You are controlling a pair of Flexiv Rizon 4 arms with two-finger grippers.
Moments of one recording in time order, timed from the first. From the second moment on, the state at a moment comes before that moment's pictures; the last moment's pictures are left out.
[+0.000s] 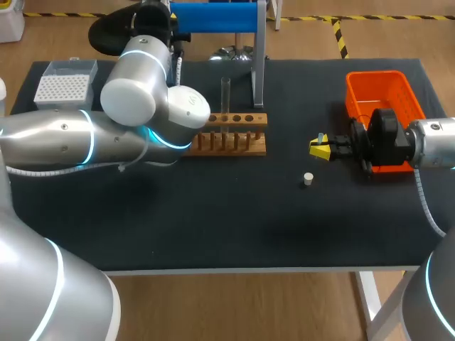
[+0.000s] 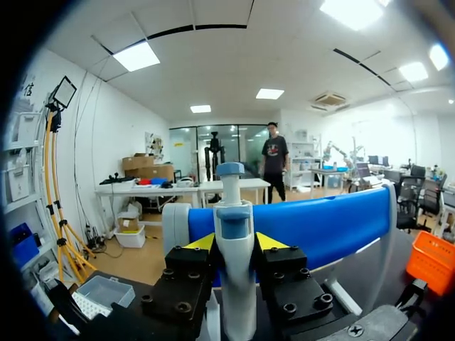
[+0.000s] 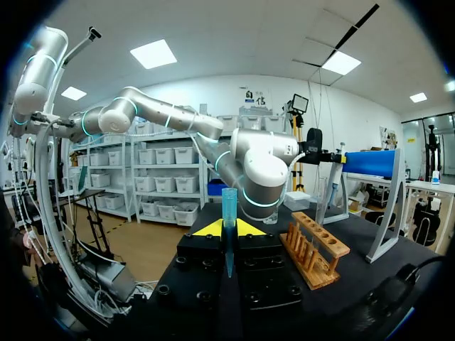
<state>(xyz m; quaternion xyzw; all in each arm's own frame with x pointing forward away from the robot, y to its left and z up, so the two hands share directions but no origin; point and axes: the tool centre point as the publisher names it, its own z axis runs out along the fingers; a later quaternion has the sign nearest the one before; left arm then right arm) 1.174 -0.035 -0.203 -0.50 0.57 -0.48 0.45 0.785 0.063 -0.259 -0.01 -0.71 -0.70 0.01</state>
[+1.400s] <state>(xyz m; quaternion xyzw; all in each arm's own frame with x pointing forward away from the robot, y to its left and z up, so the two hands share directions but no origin) 1.120 -0.096 -0.111 -0.36 0.60 -0.59 0.40 0.785 0.063 -0.259 -0.01 -0.71 -0.70 0.01</state>
